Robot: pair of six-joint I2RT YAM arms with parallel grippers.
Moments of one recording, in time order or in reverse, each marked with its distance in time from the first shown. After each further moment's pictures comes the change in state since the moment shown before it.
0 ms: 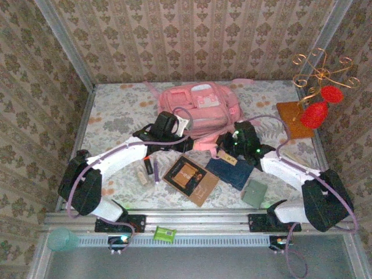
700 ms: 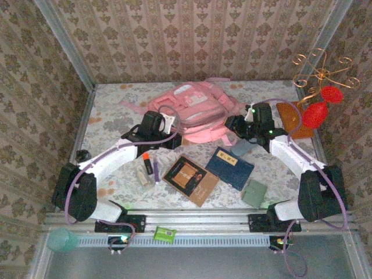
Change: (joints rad) left arm 0.110 -0.071 -0.087 0.060 -0.004 -0.003; right arm -0.227 0.090 0.207 -0.151 -0.220 -0.179
